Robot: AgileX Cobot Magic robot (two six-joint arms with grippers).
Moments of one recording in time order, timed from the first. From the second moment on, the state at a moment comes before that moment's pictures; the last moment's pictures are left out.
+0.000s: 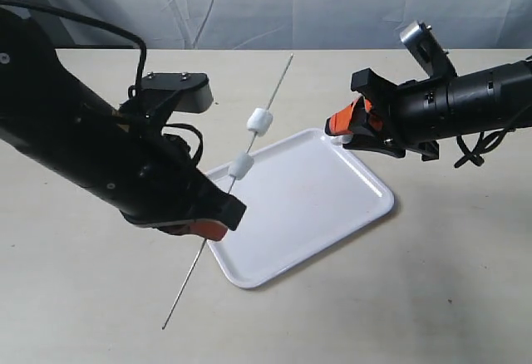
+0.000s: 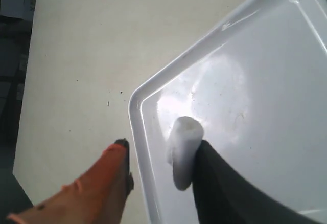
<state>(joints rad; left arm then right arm) -0.68 1.42 -0.91 -0.50 0.78 0.13 0.13 1.73 -0.86 1.43 0.80 -0.92</state>
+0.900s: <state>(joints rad) -0.68 1.57 -0.91 -0.86 0.67 0.24 0.23 1.77 -0.87 1.61 1.02 -0.99</state>
